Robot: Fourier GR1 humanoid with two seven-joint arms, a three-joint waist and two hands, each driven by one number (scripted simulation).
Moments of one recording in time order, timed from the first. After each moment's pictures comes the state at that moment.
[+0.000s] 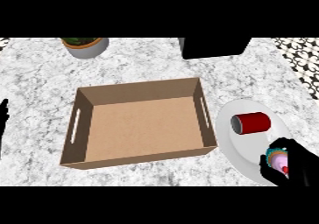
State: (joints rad) left arm -0.01 0.42 0.21 -1.34 -0.19 0.15 0.07; right arm 0.23 -0.16 -0.02 -1.72 1.15 -0.11 0.32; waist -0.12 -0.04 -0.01
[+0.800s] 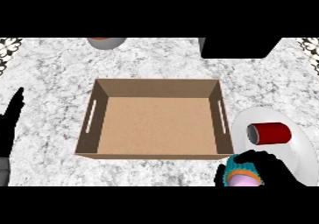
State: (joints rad) left arm -0.07 0.40 0.16 -1.37 -0.20 0.11 0.07; right arm 0.19 -0.01 0.69 -2.29 1.68 0.06 0.91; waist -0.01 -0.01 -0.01
